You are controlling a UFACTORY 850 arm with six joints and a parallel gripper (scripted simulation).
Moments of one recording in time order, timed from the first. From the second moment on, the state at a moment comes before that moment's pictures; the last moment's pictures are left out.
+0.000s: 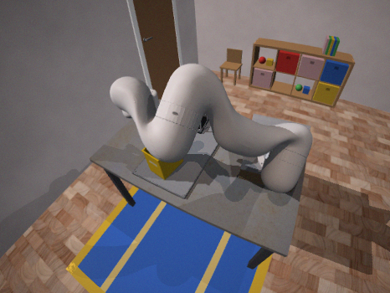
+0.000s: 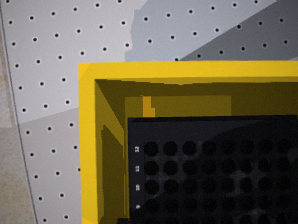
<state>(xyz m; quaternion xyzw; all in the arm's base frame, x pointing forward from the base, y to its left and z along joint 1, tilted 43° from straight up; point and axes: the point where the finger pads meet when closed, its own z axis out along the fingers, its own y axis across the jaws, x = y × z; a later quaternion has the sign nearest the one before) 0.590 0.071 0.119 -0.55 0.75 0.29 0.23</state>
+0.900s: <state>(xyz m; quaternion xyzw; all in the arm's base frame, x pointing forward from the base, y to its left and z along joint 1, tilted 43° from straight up) 0.590 0.073 0.117 -0.55 0.75 0.29 0.23</state>
